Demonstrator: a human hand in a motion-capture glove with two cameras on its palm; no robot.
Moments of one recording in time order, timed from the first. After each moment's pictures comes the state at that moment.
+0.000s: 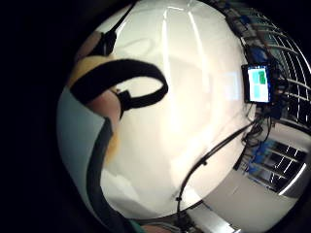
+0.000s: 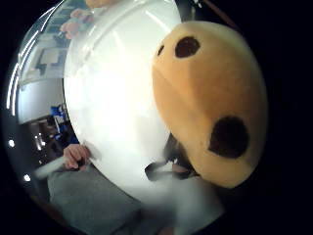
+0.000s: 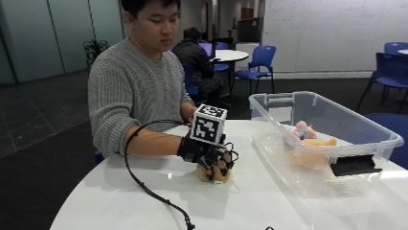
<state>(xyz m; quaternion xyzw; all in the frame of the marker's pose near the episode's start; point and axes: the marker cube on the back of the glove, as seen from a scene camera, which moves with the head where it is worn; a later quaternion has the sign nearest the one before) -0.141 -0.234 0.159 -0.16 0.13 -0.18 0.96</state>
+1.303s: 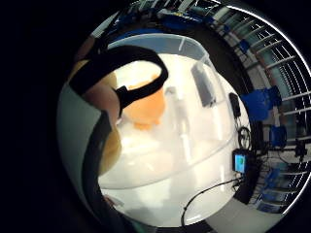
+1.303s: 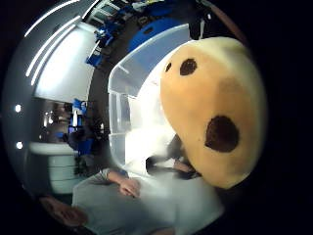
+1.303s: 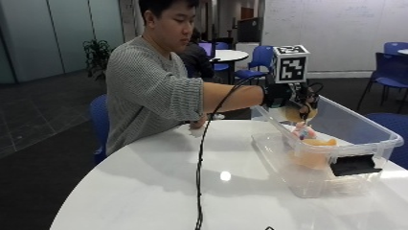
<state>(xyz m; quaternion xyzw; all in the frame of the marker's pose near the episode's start) -0.379 -0.410 0.065 -0.07 0.01 -0.26 0.96</state>
